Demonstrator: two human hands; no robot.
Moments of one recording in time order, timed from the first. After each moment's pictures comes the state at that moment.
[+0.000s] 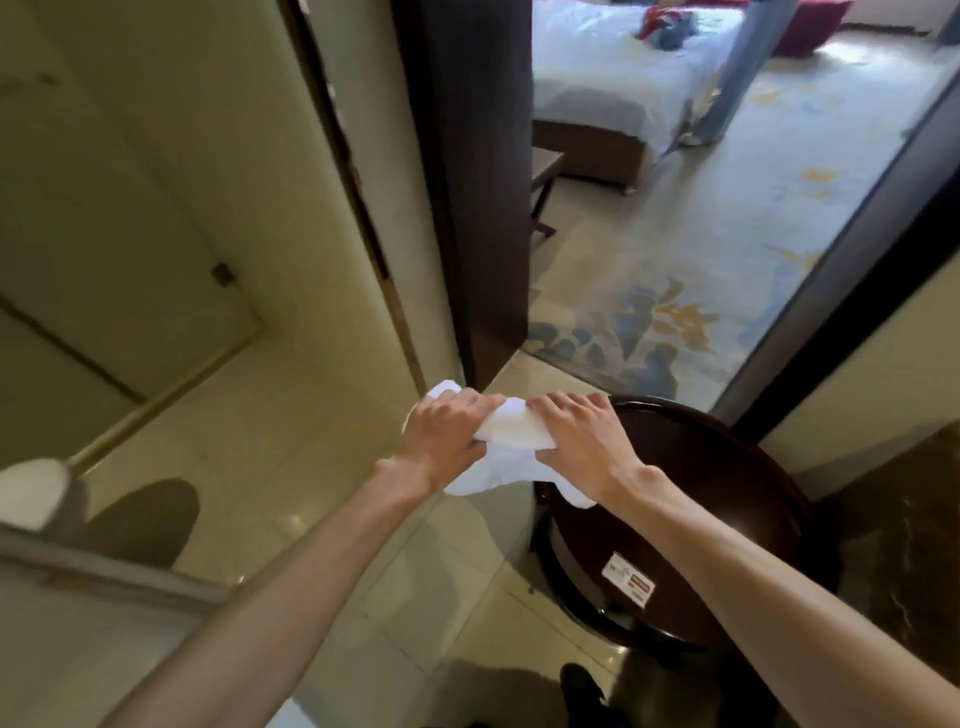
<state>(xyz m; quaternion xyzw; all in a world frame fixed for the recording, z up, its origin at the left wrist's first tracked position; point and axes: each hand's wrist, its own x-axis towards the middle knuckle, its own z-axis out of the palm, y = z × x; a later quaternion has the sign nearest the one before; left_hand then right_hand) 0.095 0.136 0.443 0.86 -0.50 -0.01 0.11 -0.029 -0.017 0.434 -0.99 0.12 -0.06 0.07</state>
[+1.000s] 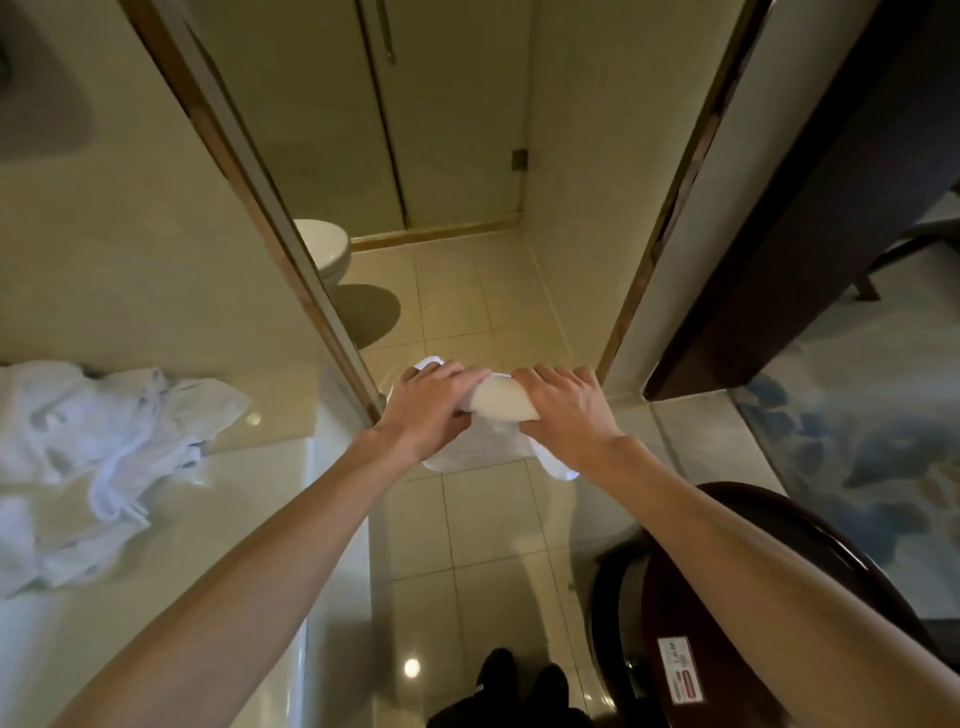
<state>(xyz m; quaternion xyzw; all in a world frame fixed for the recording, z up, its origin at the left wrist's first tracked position) 0.058 0.324 0.428 0.98 -0.11 -0.02 0.13 0.074 0.128 0.426 -0.97 -0.25 -0.01 0.07</state>
